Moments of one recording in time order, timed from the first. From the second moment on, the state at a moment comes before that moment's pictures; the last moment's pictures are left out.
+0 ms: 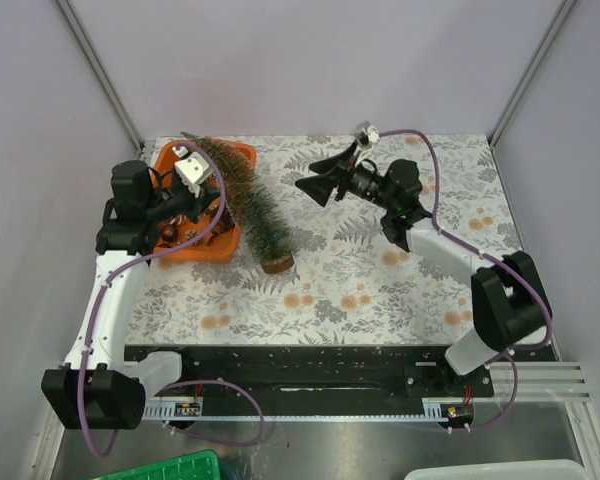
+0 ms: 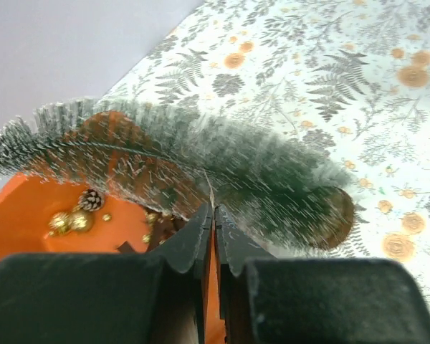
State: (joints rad) left arm 0.03 1.09 1.11 -0.39 0.73 0.48; right arm 0.48 1.55 1.02 0.77 -0.62 0.51
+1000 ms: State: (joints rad) left arm -0.01 1.04 1.00 -0.39 0.64 0.54; right arm 0.57 2.38 2.12 -0.10 -0.33 0.18
